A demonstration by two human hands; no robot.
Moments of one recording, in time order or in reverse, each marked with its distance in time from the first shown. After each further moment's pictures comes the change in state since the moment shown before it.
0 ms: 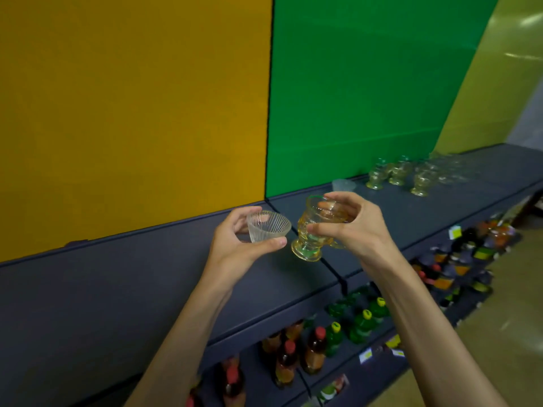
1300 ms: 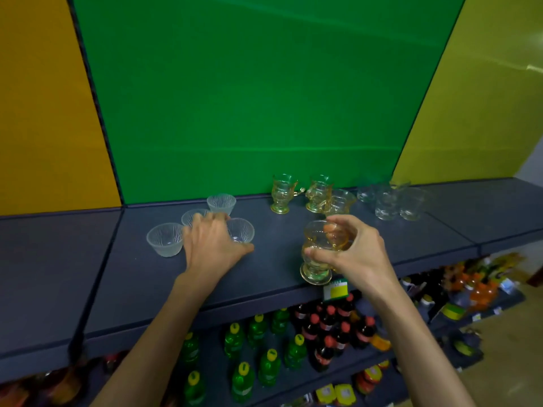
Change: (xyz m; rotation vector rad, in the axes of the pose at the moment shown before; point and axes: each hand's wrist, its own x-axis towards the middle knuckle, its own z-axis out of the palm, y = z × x) left_hand 0.128 -0.033 0.403 1.178 0.297 -0.046; right_hand 0.188 0.159 -0.374 -0.315 -0.075 -0.097
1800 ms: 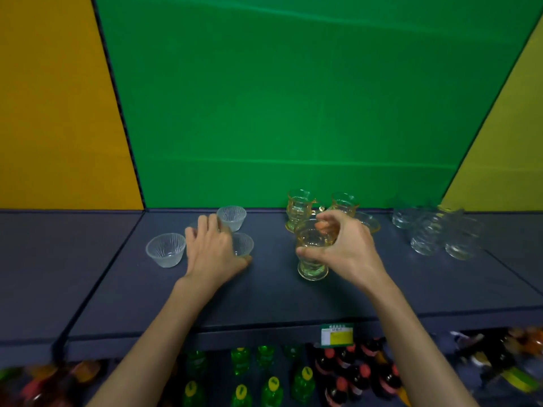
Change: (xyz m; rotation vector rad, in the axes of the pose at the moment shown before) left_hand 0.032 0.018 0.028 0.409 -0.055 -0.032; right_hand 0.109 0.016 0.011 -0.135 -0.245 -0.162
